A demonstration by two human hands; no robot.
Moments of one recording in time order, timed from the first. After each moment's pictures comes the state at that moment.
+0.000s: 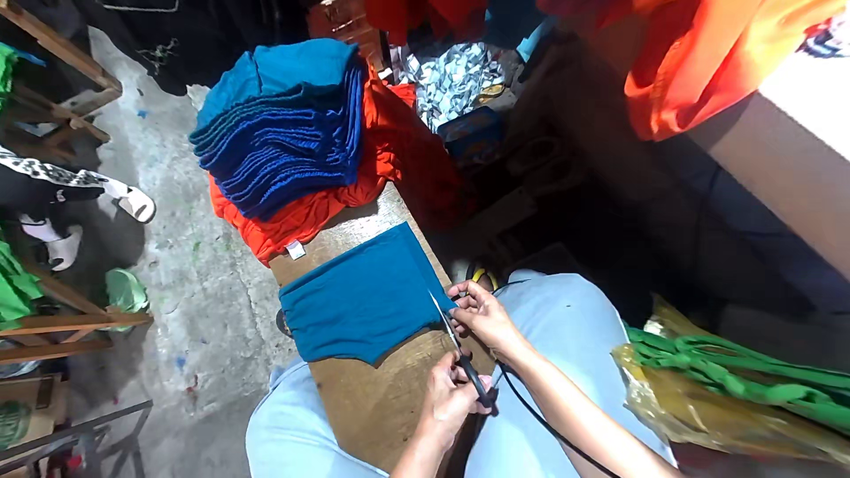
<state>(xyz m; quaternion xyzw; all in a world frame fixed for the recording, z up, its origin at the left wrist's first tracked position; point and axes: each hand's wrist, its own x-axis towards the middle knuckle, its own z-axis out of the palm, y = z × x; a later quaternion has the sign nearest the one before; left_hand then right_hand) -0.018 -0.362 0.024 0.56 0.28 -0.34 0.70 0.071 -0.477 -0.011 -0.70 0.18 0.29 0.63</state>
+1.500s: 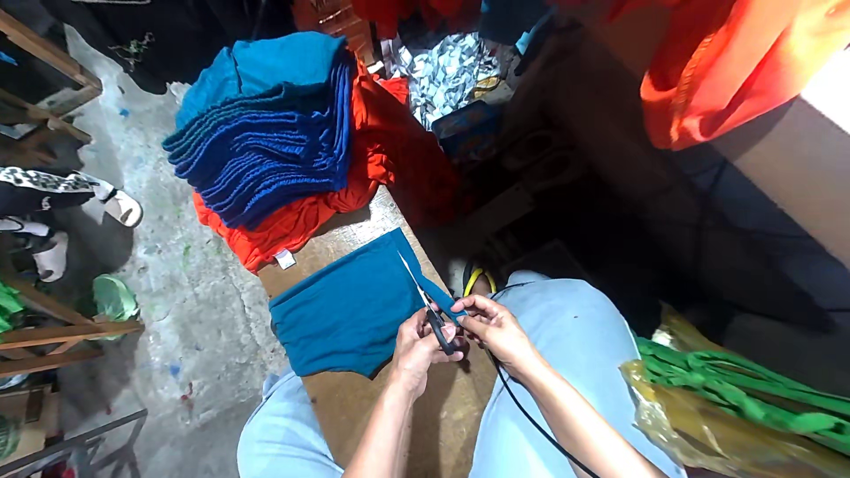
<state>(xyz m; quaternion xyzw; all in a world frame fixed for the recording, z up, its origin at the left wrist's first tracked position) 0.055 -0.337 0.013 0.53 0.28 -0.28 0.75 0.064 -0.493 -0.018 -0.69 0.18 0.24 0.66</state>
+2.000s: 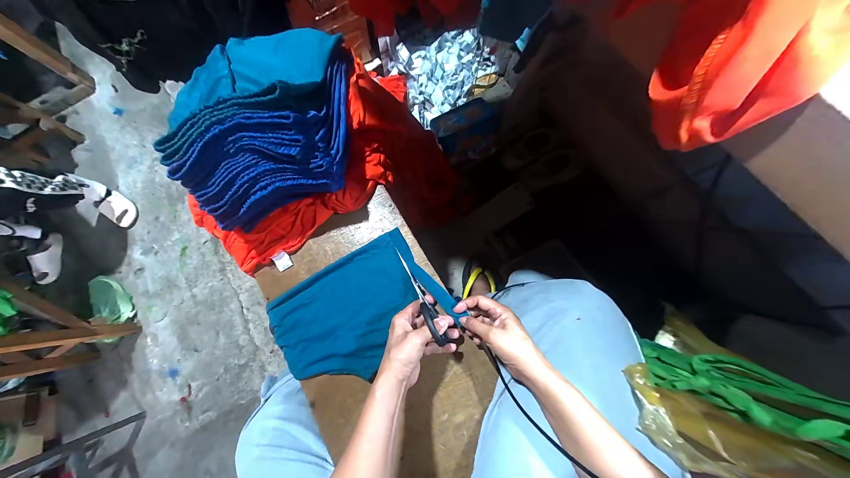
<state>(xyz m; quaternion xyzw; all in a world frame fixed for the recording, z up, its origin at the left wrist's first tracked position) 0.071 -0.328 0.011 0.52 0.27 -0.29 0.75 0.064 -0.496 -0.023 -0.68 0.18 0.23 0.67</state>
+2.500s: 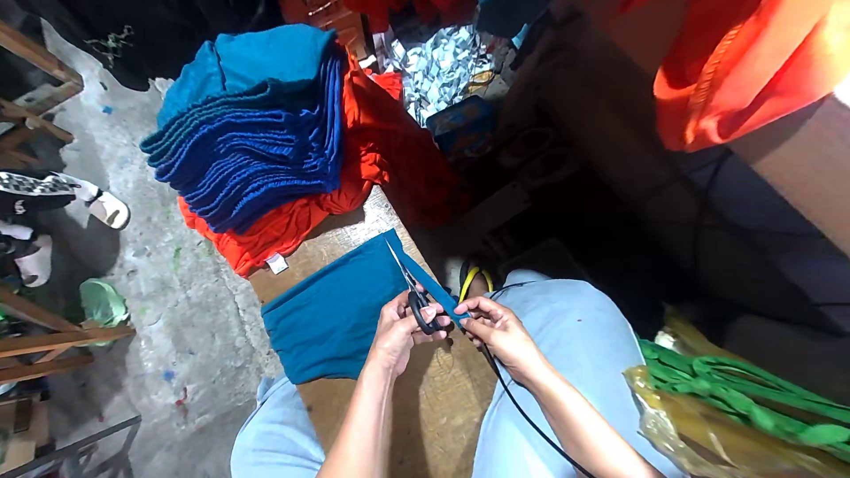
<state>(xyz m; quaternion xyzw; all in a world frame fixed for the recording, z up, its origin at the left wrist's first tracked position) 0.087 -0.317 0.003 0.51 0.26 -0.28 0.77 0.065 -0.499 -0.020 -0.66 0.21 0.24 0.68</state>
